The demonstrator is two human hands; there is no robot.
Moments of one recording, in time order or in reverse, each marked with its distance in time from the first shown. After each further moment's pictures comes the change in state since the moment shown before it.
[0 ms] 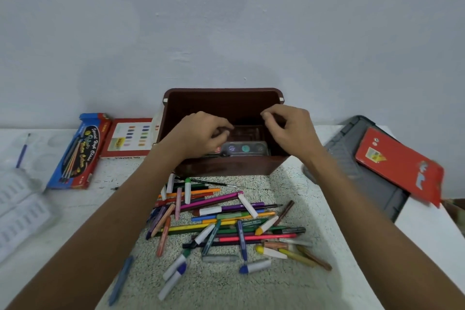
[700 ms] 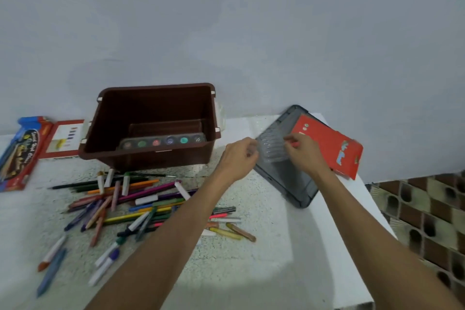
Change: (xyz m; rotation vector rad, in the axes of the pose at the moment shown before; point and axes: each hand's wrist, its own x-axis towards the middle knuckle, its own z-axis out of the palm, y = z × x) left_hand 0.055 0.217 0.123 -0.592 -0.036 -0.323; right_hand -0.108 0.139 -0.120 -0.096 -0.119 0.571
